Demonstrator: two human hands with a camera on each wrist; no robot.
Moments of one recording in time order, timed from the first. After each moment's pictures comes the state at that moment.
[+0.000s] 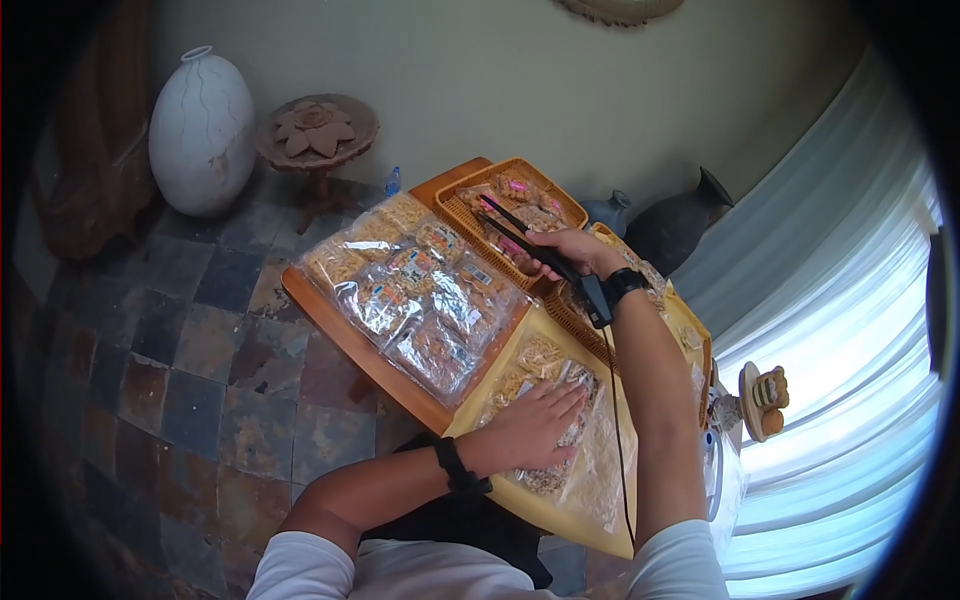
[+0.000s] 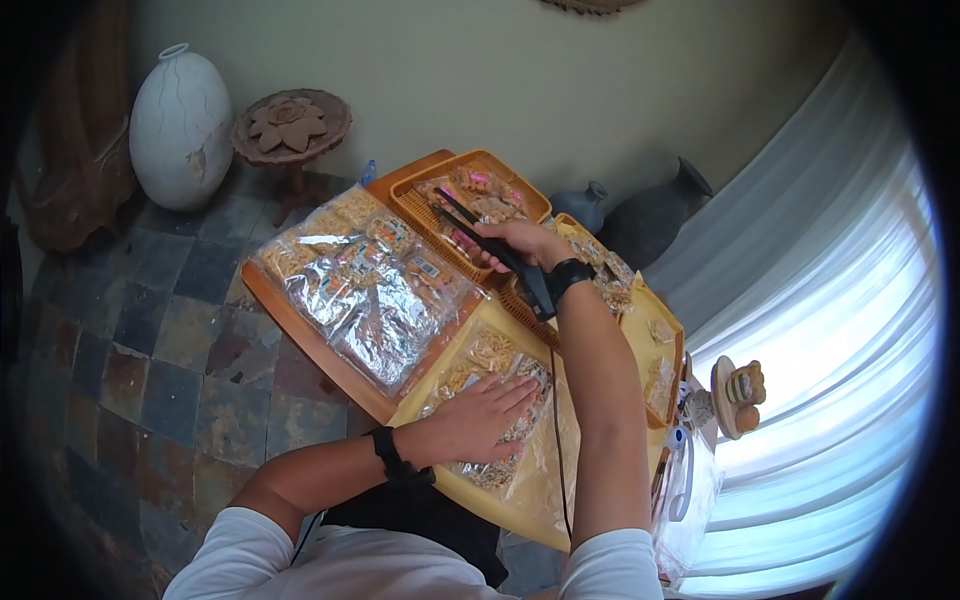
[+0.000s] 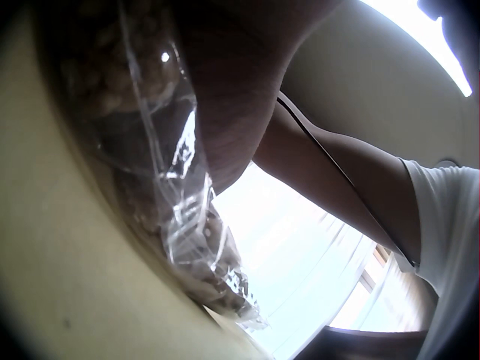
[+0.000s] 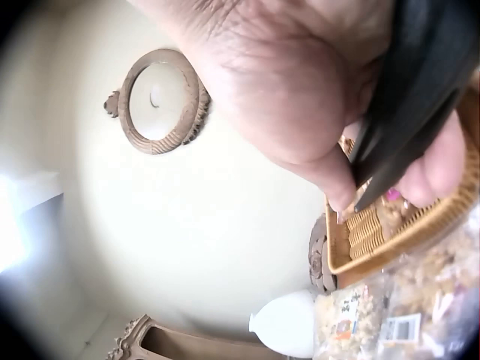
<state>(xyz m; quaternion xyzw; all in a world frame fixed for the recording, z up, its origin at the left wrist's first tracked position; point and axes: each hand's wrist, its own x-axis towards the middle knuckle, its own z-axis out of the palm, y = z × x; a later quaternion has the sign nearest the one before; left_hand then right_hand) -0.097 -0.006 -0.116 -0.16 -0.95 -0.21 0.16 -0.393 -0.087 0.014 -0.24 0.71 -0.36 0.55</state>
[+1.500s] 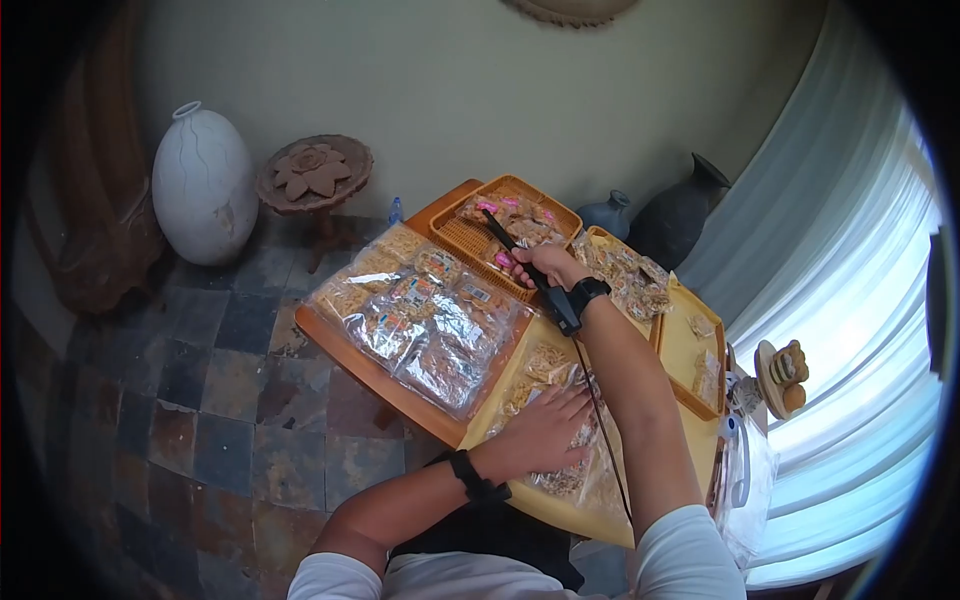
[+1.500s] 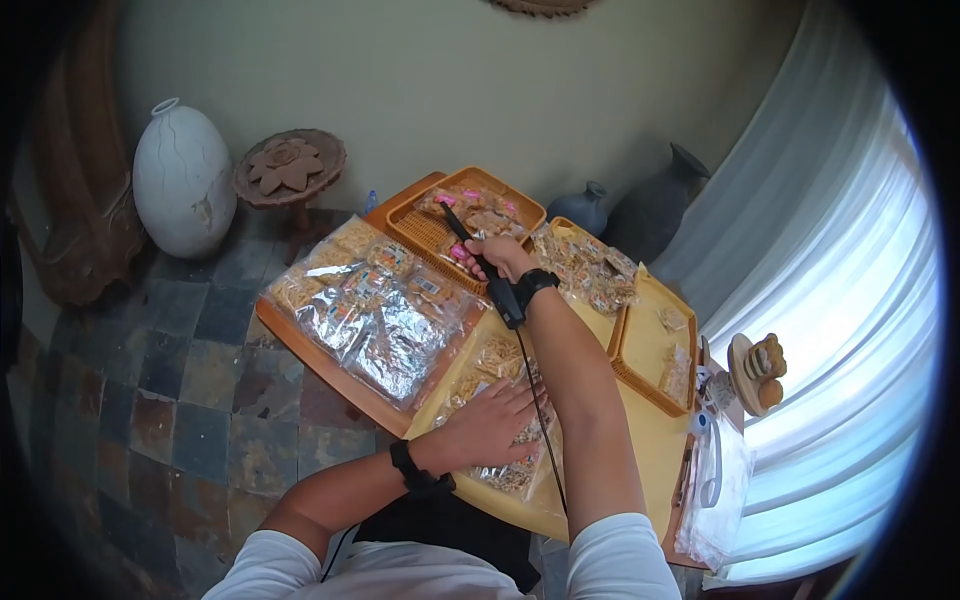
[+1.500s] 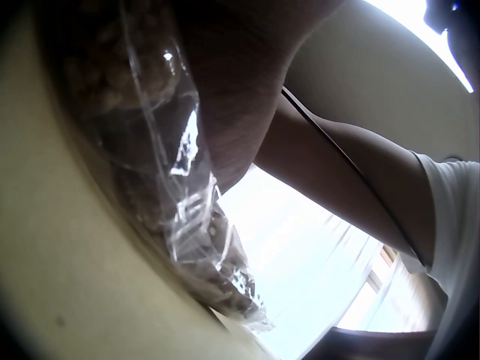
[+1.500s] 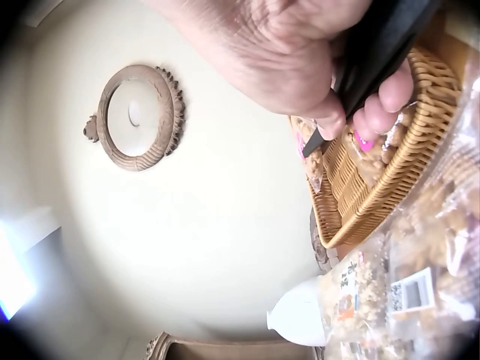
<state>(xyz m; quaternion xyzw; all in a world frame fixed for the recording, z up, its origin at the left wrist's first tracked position) -0.098 -0.007 -0.112 -0.17 -0.95 -0.22 0.17 -0.388 -0.108 -0.042 -0.18 0.74 -0.47 0.45</state>
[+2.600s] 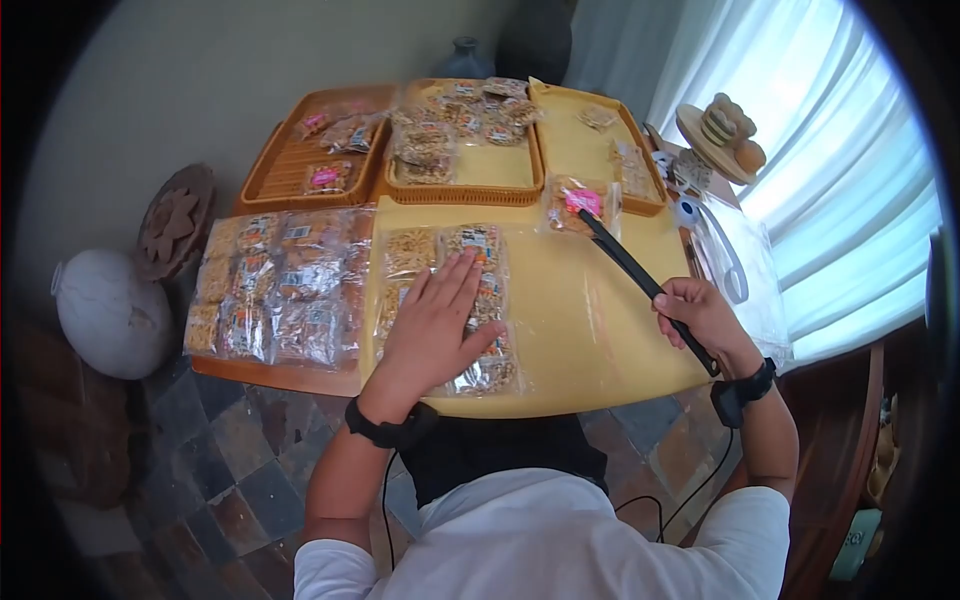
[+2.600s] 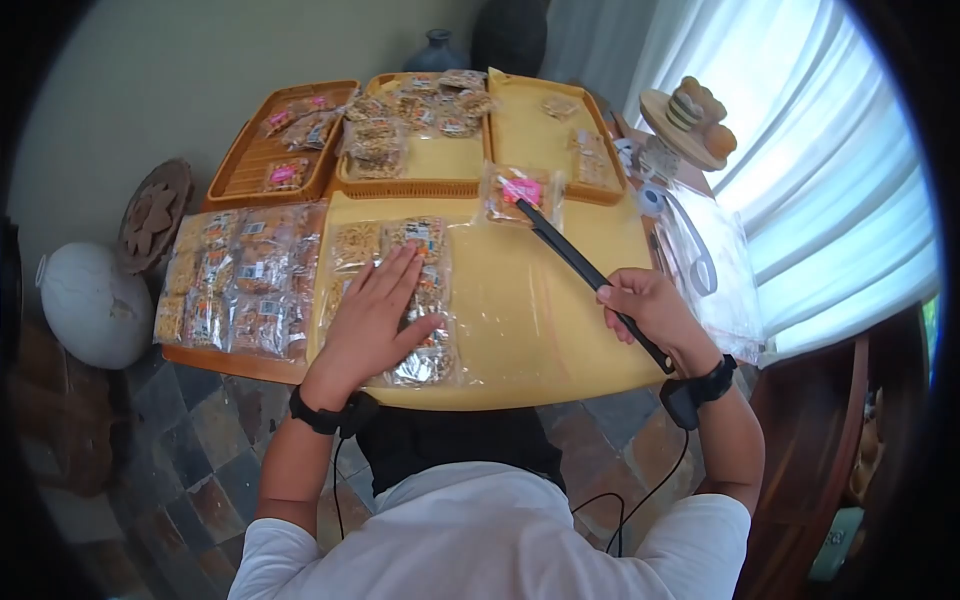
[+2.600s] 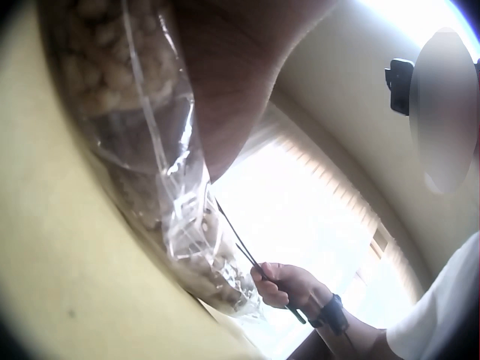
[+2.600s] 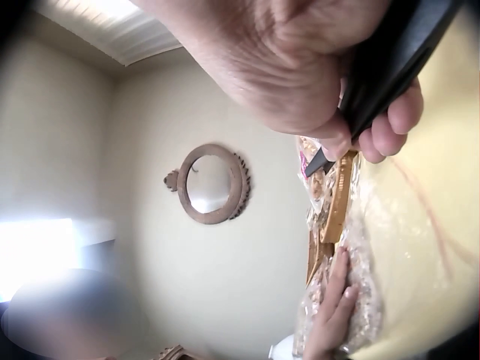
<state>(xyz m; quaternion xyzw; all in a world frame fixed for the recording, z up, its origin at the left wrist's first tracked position) -0.097 -0.007 -0.087 -0.18 -0.96 -0.20 0.11 -0.166 0.387 0.006 -0.02 0.80 -0.54 0.26</state>
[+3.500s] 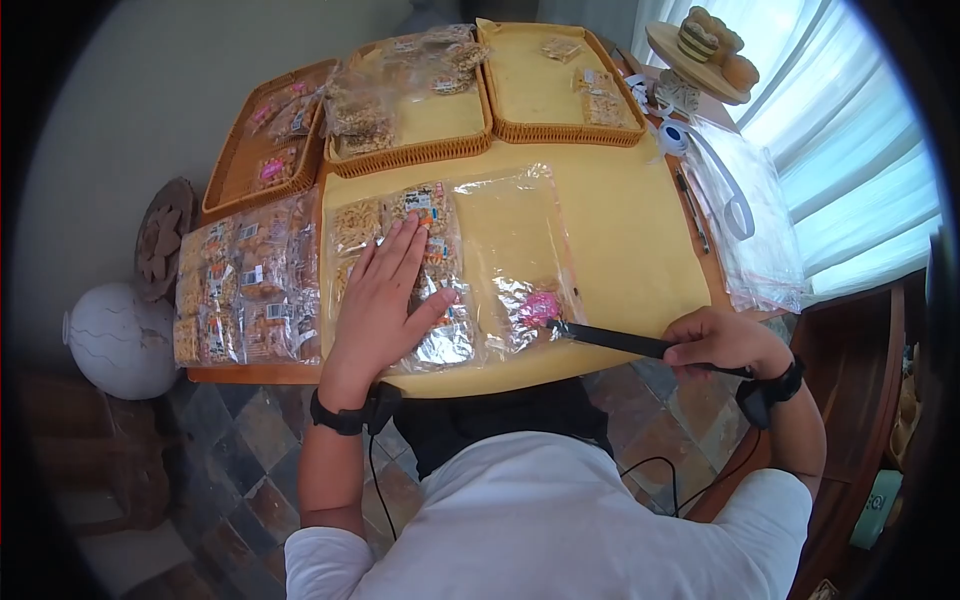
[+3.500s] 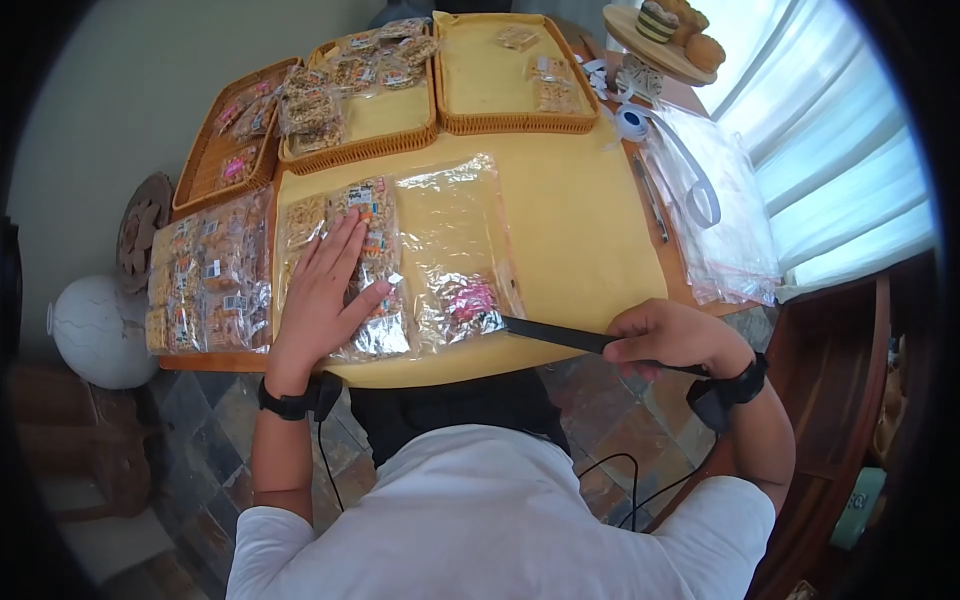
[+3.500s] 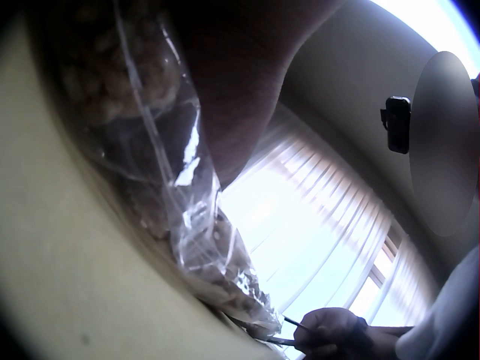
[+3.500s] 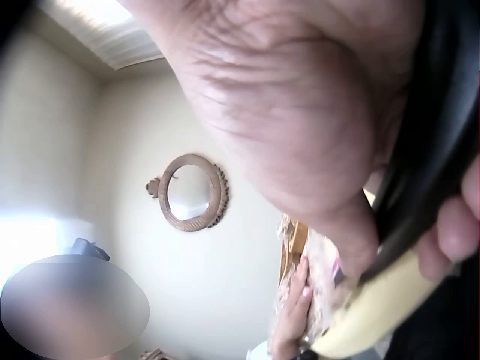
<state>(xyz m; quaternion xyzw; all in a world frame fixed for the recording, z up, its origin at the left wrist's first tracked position) -0.101 0.000 -0.079 -0.16 -0.97 -0.15 0.09 -0.112 0.449 0.009 -0.02 0.78 -0.38 0.49</state>
